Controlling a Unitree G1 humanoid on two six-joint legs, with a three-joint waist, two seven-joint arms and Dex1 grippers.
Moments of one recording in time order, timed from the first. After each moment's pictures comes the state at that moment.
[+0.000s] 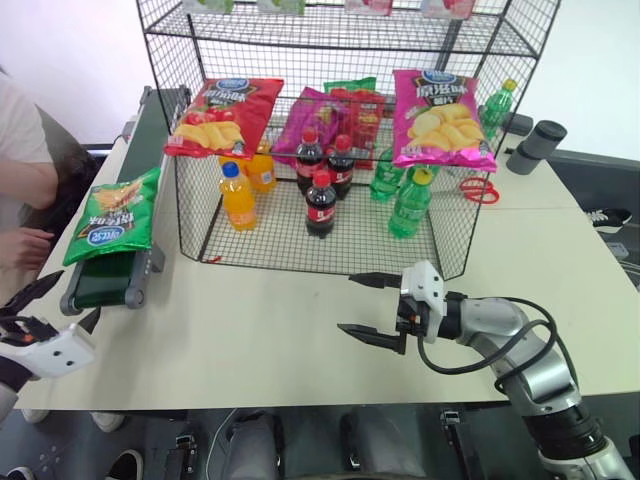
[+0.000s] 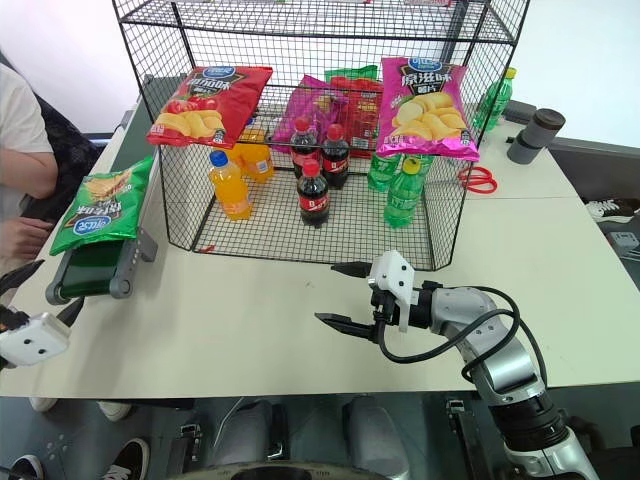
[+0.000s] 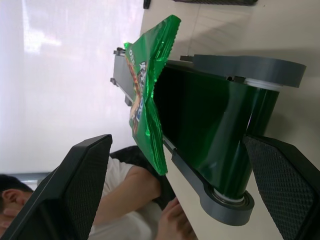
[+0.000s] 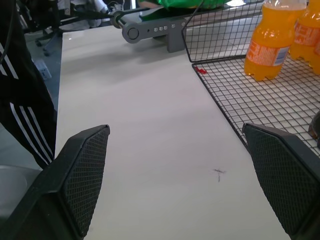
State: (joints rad) left arm 0.38 0.85 0.53 0.21 0.42 -0.68 -0.19; right arm -0.13 -0.56 0.15 -0.31 0.39 0.28 0.98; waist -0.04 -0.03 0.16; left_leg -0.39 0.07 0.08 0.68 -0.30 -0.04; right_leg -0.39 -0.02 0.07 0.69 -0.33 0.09
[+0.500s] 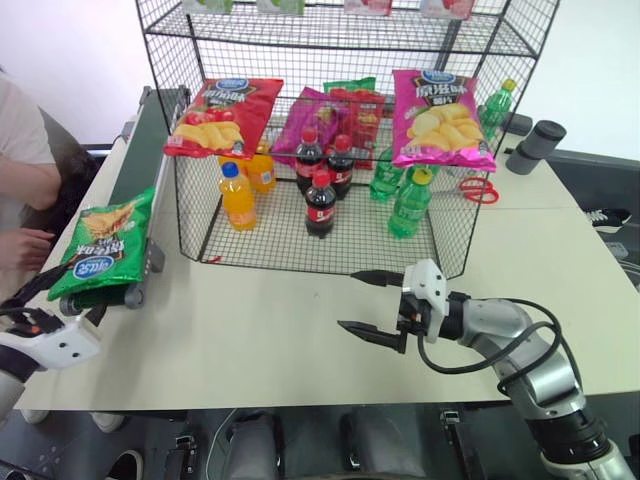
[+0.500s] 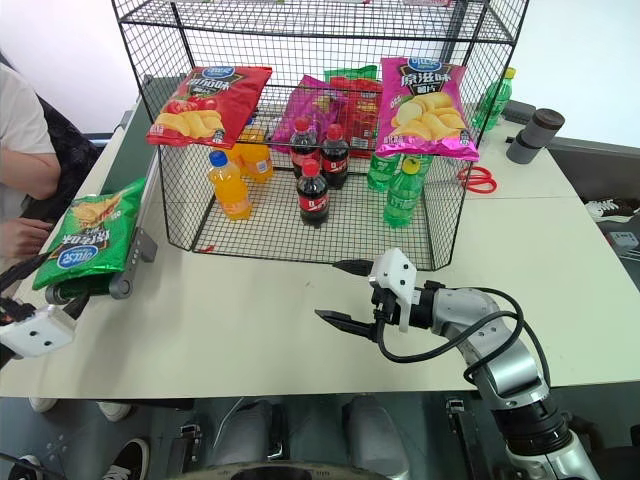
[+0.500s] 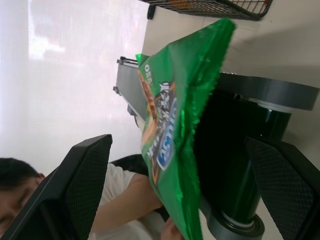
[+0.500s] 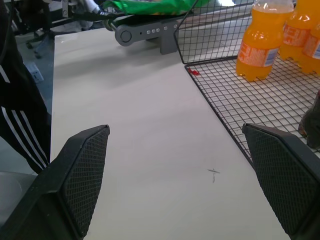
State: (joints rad) left arm 0.34 0.87 0.50 0.22 0.41 -0.68 -0.19; right arm -0.12 -0.57 0.13 -0.35 0.40 0.32 0.94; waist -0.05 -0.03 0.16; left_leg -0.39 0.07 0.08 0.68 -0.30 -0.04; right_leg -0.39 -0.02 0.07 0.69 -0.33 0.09
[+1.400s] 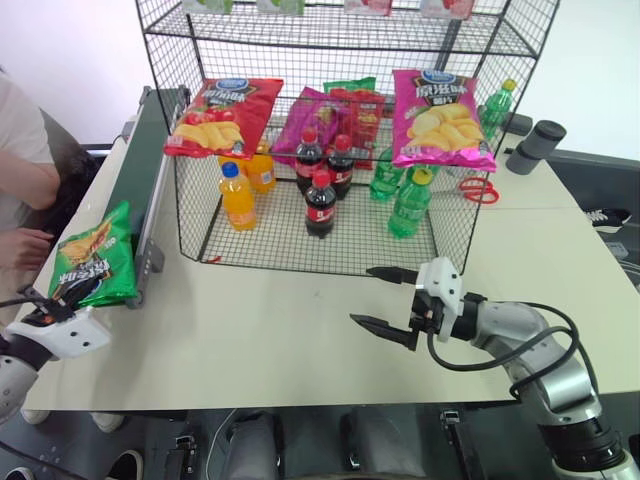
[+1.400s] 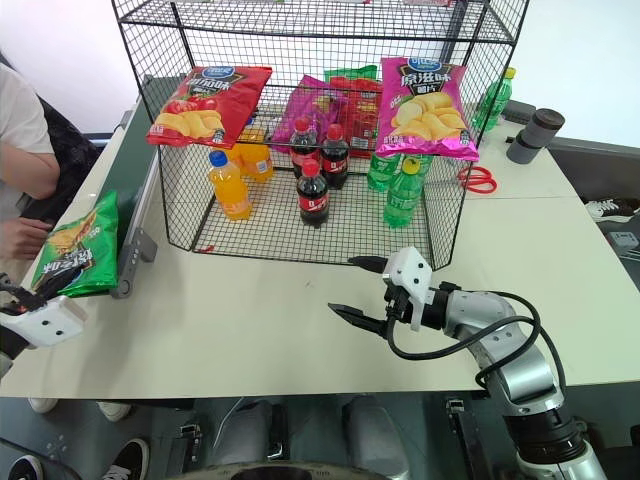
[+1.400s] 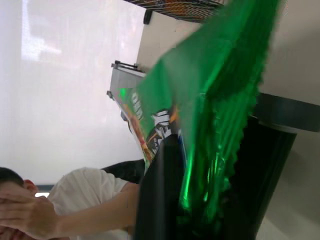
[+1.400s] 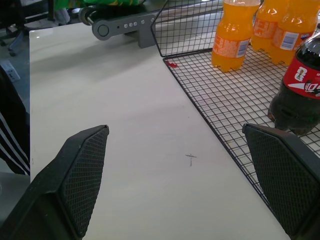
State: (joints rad) left arm 0.26 0.90 0.41 0.30 0.38 -0.68 -0.18; right arm -0.07 -0.59 0.07 -0.37 0.40 0.32 0.91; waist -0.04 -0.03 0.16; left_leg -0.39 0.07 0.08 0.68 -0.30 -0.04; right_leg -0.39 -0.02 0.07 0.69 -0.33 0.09
